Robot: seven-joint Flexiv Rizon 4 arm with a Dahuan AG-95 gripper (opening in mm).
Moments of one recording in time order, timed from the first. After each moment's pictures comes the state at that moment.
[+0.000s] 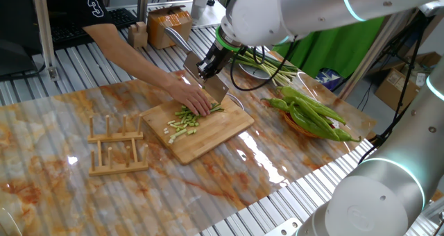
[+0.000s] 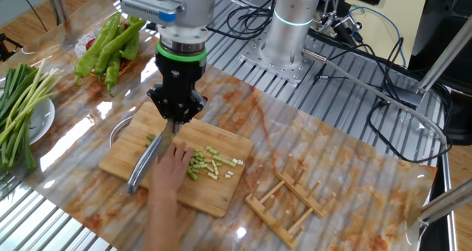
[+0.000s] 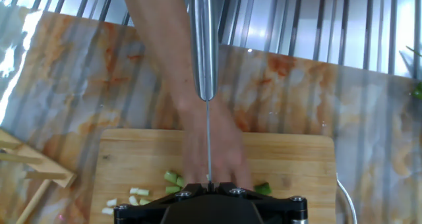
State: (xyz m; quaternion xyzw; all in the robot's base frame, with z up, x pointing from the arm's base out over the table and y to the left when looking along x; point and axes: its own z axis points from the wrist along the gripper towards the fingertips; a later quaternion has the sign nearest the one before) arm 0.574 -0.041 0.156 -0.11 0.98 0.02 0.15
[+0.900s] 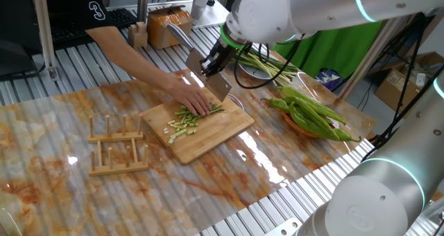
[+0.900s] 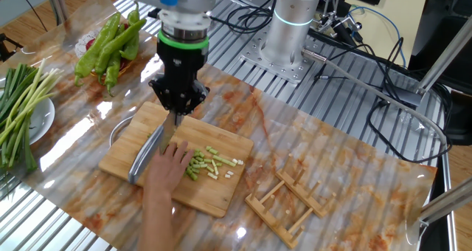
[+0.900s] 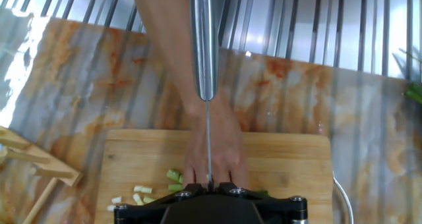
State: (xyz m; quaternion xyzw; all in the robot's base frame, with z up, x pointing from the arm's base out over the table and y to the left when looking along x) arm 0.570 -0.041 0.169 -0.11 0.98 0.03 0.15
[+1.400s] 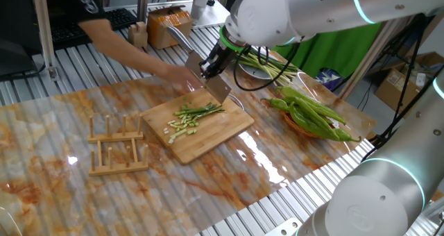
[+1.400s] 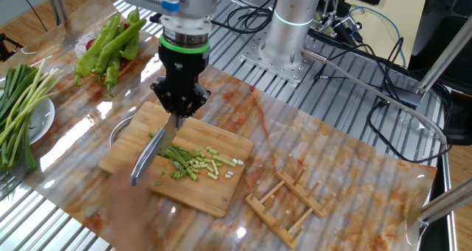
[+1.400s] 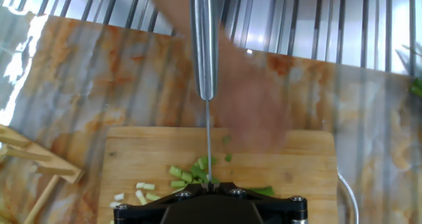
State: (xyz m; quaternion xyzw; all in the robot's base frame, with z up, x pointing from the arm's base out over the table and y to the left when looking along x) arm 0.564 -0.039 0.172 -0.10 0.98 0.03 0.14
